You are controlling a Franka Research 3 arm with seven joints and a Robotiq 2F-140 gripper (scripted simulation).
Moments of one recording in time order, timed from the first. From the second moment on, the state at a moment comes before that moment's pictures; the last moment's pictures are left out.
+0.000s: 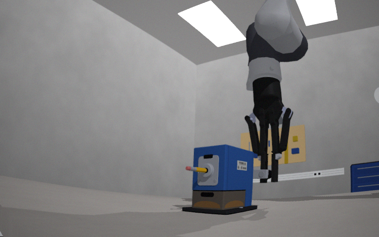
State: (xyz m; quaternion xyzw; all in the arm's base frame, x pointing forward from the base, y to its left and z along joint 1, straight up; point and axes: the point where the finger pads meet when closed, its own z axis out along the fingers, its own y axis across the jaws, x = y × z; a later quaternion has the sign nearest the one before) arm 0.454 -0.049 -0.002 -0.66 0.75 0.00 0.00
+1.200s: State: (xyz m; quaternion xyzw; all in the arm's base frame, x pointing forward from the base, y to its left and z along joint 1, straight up) arm 0.453 -0.049 0.004 -0.66 0.75 0.00 0.00
